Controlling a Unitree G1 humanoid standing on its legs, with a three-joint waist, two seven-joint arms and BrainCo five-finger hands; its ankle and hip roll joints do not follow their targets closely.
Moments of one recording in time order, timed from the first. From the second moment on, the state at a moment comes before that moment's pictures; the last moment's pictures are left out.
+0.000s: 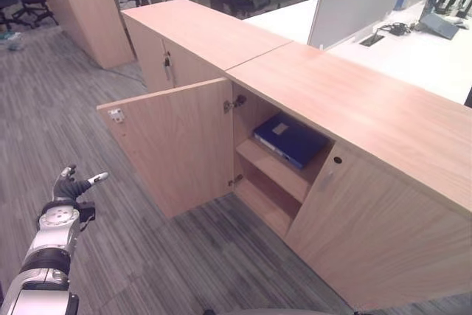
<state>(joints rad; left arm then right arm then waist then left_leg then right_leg) -0.30 0.76 0.00 0.88 -0.37 -0.01 0.14 -0.01 -0.34 0.15 1.34 0.06 0.05 0.04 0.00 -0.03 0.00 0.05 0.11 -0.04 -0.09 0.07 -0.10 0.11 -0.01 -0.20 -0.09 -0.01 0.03</state>
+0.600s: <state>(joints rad) -0.32 0.75 0.01 0.97 -0.39 -0.01 0.14 -0.05 -0.39 0.15 1.34 0.06 0.07 0.04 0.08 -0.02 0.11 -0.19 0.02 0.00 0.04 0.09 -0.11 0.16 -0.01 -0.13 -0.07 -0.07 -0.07</state>
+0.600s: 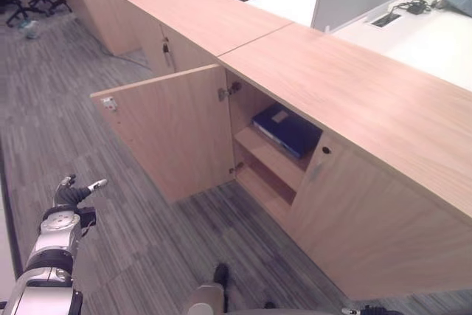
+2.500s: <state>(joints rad) -0.44 0.72 -0.20 1.20 -0.21 0.01 0.07 0.03 -0.36 0.15 1.33 0.05 0.05 0.07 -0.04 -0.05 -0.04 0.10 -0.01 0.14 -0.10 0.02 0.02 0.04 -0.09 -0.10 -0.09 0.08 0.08</state>
